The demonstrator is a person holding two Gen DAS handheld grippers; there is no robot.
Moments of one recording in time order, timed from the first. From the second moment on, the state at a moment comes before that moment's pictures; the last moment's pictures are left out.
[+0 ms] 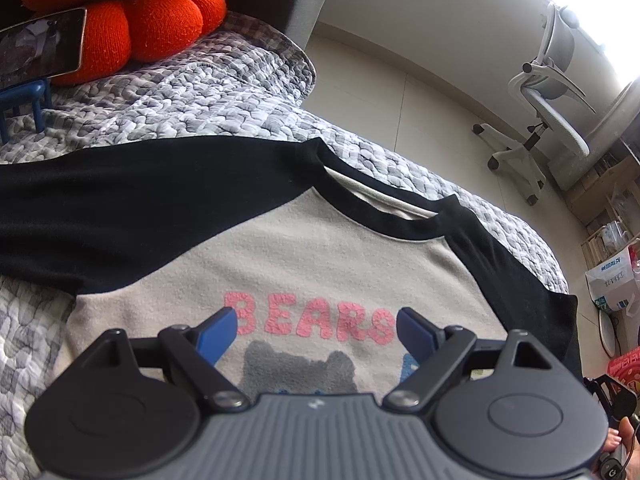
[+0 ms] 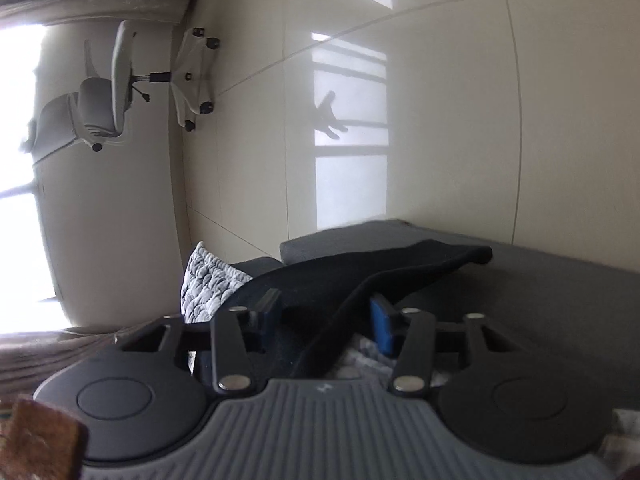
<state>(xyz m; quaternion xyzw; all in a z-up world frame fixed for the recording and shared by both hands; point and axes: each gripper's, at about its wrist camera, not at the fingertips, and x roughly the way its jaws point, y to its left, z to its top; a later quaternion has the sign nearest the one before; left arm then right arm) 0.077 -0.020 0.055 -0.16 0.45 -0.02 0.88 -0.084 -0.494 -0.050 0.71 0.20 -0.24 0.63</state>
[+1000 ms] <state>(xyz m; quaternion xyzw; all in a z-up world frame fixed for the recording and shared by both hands) 0.070 0.073 0.061 -0.27 0.41 0.05 0.87 -0.001 -0.118 0.029 -0.28 0.22 0.13 0.92</state>
